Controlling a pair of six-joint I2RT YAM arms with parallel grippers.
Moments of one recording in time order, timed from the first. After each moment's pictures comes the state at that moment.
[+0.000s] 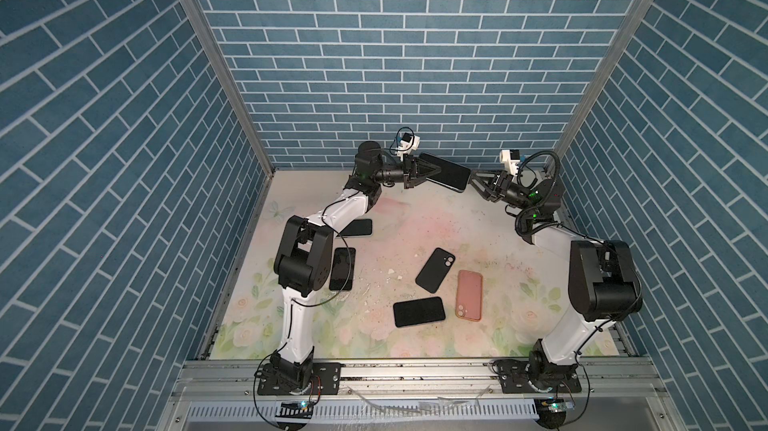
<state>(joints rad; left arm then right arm) -0.42 2.09 1.68 0.61 1.16 -1.36 0.10 1.75 1.02 1.13 -1.11 1.41</state>
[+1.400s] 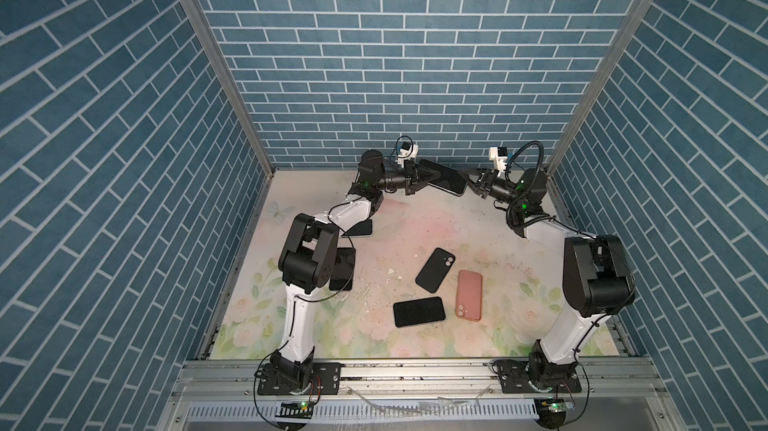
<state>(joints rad) -0.42 2.13 1.62 0.69 1.10 -1.44 0.17 1.79 1.11 0.86 -1.01 1.20</state>
